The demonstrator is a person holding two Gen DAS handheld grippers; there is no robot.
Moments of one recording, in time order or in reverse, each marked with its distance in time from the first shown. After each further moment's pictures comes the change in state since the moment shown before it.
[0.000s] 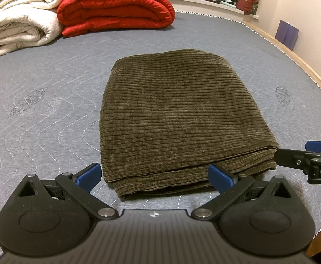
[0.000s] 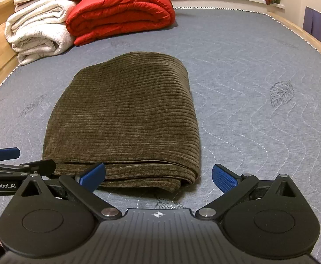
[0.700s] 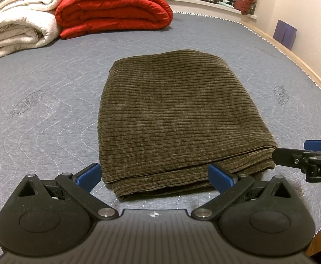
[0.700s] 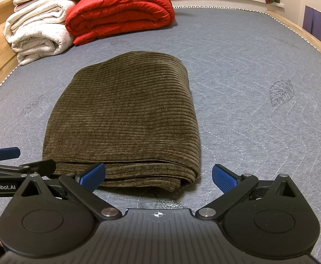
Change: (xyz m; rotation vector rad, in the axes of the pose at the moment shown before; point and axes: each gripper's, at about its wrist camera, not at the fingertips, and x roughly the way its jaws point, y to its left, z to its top) left arm -0.001 -0.001 0.001 0.012 -0.005 -0.008; right arm 0.000 0.000 -0.001 0.003 0.002 0.000
